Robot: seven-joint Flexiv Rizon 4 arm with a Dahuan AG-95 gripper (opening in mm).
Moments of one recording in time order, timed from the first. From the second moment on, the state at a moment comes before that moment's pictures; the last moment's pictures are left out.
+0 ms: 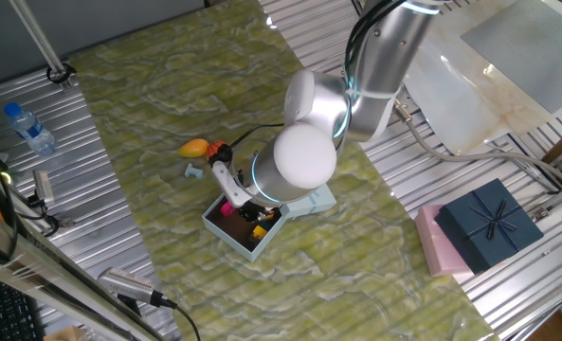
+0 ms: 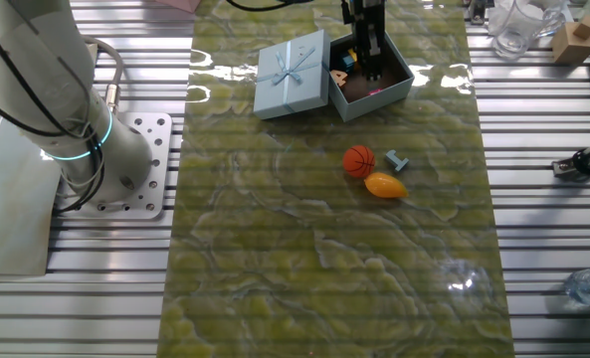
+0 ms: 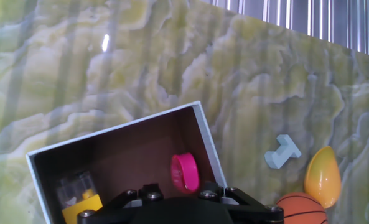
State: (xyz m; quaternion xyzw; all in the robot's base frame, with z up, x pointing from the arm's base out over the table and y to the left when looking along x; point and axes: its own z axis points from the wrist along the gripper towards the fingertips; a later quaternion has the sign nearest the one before) arm 0.505 0.161 0.056 -0.07 0.98 -0.17 0.07
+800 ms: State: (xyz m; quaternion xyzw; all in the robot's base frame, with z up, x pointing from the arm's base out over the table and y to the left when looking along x) arm 0.516 0.137 0.039 -0.06 0.99 -0.14 0.07
